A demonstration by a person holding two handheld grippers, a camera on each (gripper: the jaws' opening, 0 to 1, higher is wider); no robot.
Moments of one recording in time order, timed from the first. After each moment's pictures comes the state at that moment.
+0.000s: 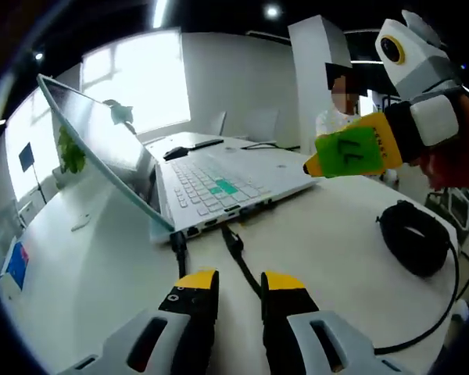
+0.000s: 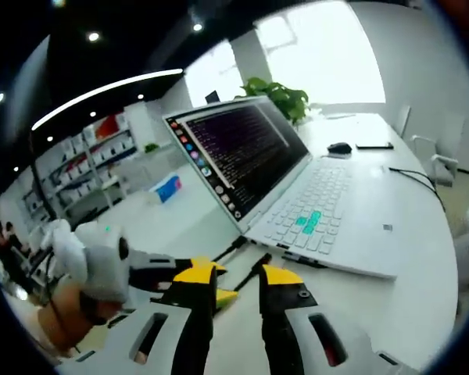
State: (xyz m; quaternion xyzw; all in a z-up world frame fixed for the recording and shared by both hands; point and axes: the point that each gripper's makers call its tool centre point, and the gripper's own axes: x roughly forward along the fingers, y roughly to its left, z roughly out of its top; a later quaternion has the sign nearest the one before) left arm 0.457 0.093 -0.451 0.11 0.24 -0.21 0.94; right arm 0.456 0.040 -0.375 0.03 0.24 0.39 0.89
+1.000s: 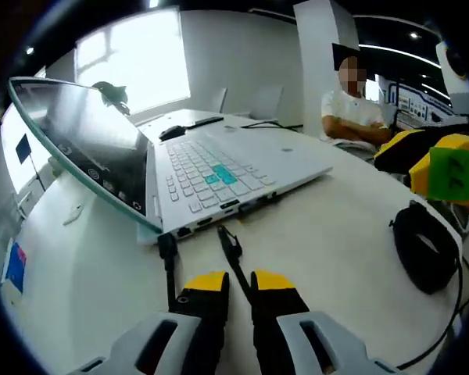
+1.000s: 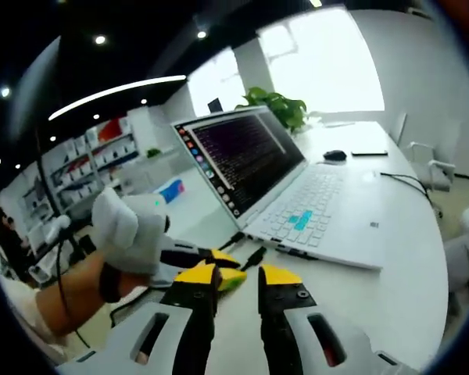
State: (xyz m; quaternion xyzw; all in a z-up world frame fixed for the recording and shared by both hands) left arm 0.483 0.087 -0.462 0.11 0.31 -0.20 0.92; right arm 0.440 0.016 -0.369 0.03 0.22 0.39 0.89
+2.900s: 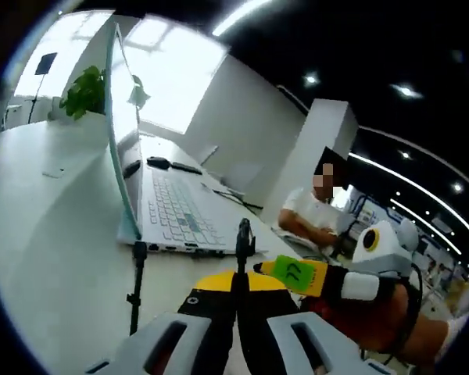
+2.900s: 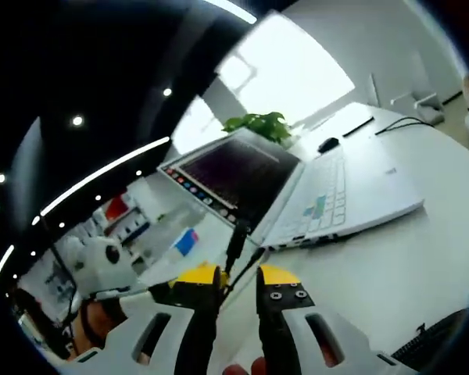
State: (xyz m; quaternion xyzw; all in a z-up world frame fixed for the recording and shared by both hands) left arm 0.429 0.068 -0.391 -0.21 0.18 -0.31 0.91; right arm 0.441 0.049 -0.383 0.25 0.17 0.36 0.88
